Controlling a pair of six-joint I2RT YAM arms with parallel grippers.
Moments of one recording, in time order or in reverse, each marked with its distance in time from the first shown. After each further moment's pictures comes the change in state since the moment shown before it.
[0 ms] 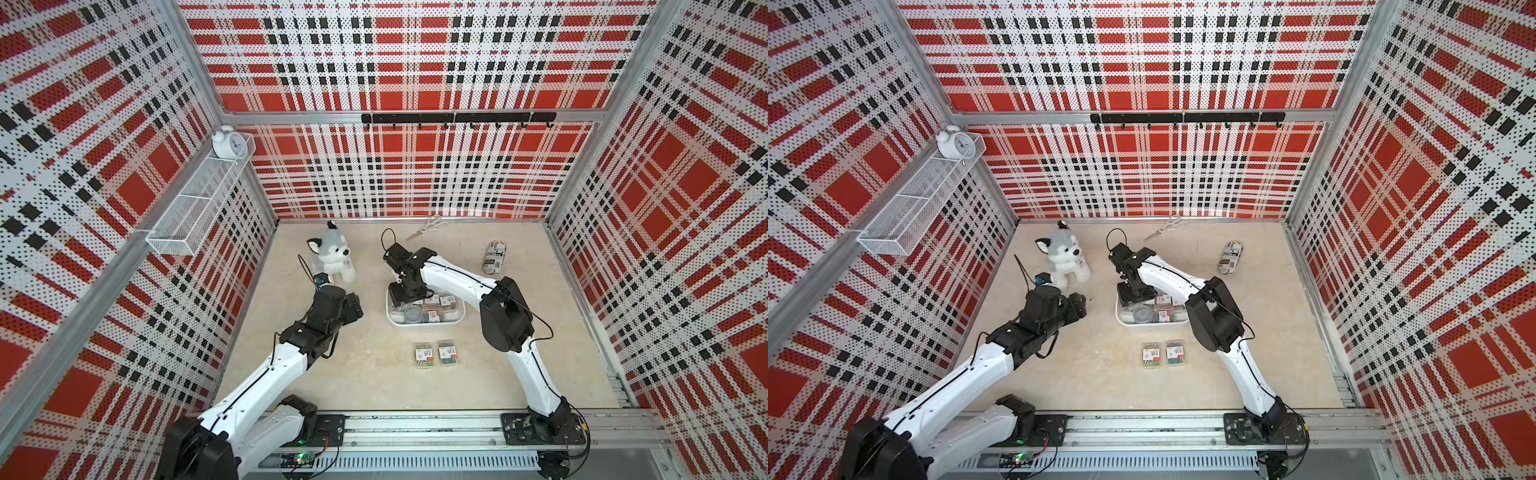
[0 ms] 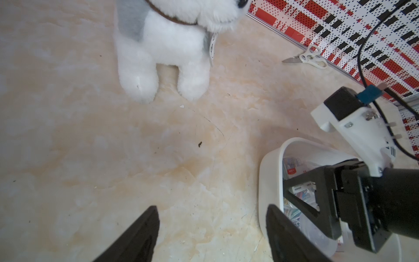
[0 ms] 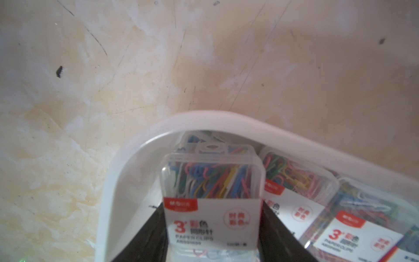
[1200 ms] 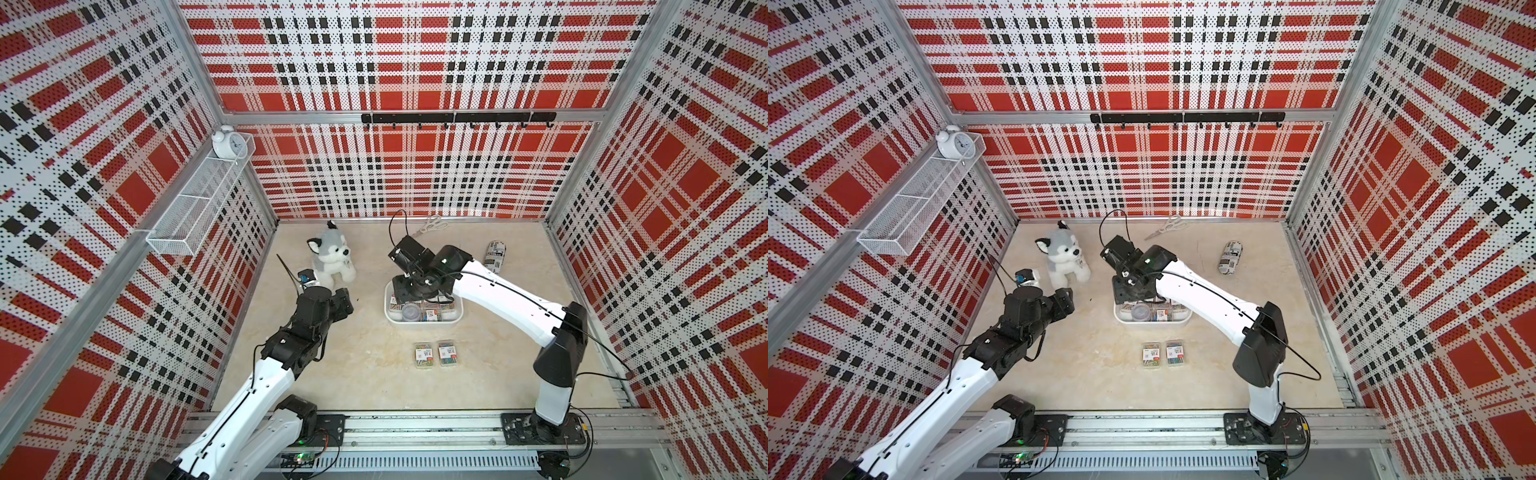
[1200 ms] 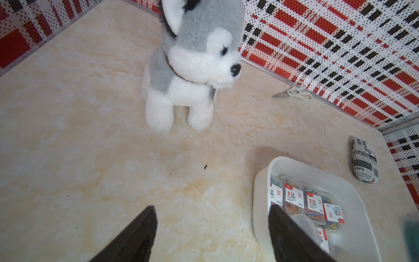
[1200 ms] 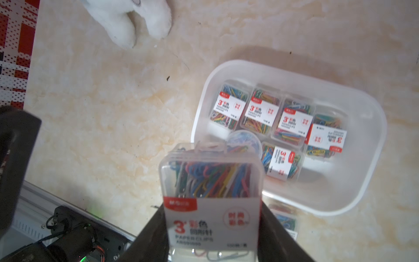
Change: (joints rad) left arm 0.032 -0.173 0.044 -0.085 -0.060 0.054; right arm 0.185 -0.469 -0.168 -0.091 0.155 0.257
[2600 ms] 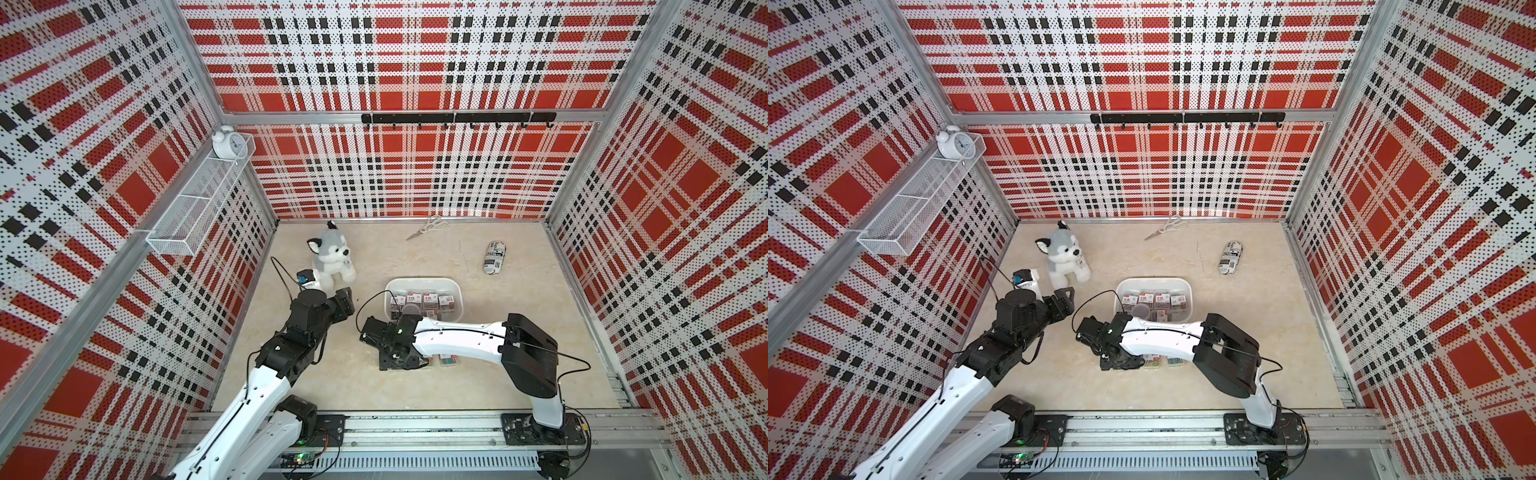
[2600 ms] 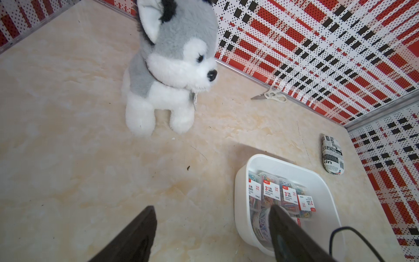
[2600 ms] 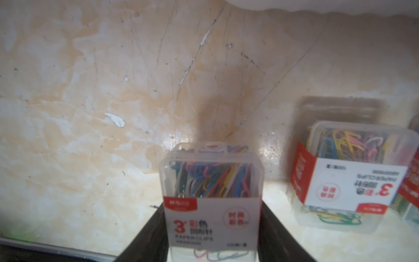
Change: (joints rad) left arm 0.000 -0.056 -0.008 0.016 0.078 0.003; right arm 0.244 0.170 -0.329 0.228 -0.022 0.470
